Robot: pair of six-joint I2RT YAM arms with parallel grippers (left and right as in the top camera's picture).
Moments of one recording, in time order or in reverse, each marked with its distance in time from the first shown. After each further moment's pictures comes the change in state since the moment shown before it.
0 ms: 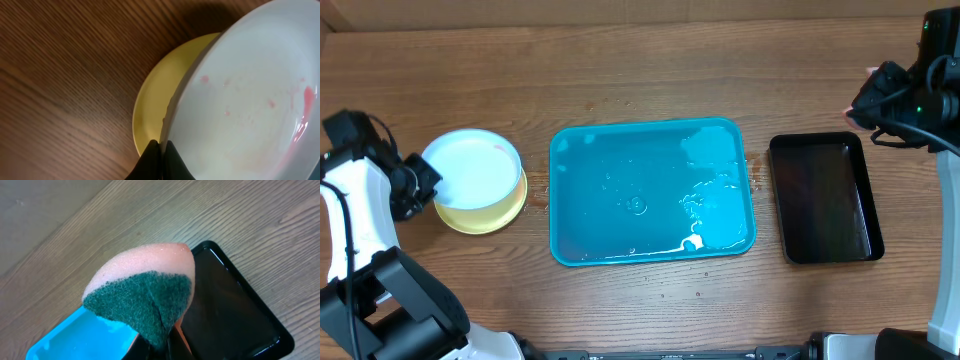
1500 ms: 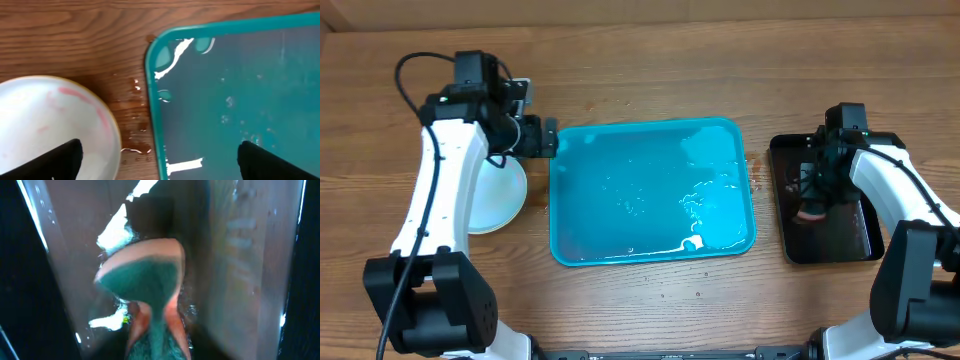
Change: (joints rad) left arm -0.522 0.005 0.171 -0.074 0.098 0.335; right arm 0.000 0.203 -0.757 0.491 0.027 -0.560
